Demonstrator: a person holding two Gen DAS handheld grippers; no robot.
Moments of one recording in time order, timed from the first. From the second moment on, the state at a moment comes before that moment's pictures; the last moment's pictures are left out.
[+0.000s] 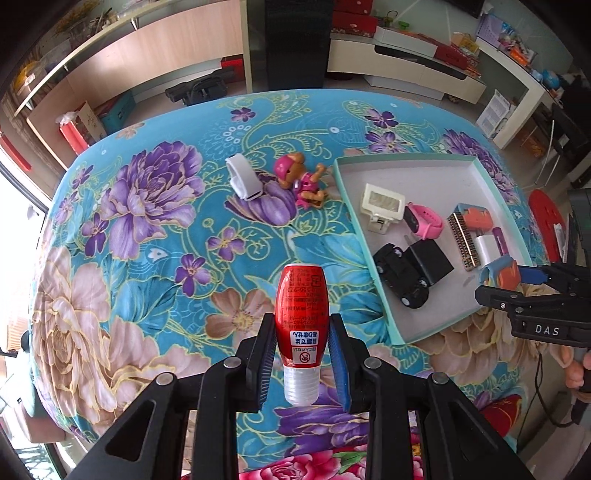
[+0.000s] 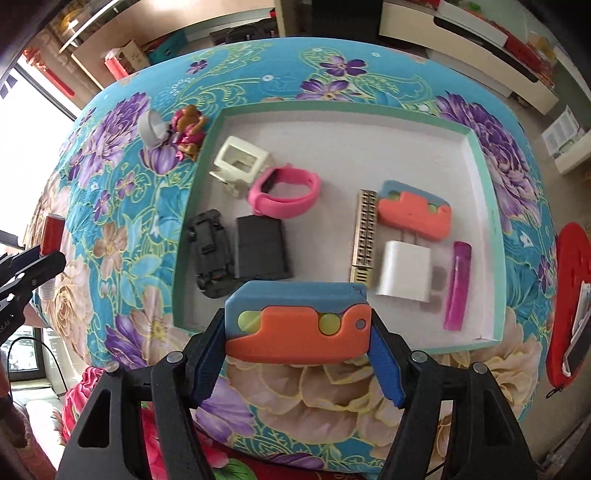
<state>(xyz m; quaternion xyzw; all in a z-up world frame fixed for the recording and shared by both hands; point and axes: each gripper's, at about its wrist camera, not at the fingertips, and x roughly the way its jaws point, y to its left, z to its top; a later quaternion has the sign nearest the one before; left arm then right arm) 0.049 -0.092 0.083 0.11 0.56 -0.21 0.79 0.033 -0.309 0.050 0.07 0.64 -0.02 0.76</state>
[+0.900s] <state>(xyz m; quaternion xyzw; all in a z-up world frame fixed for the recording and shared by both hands) 0.029 -0.240 0.028 0.16 0.56 -0.30 0.76 0.030 -0.390 -0.004 0.09 0.66 -0.06 0.74</state>
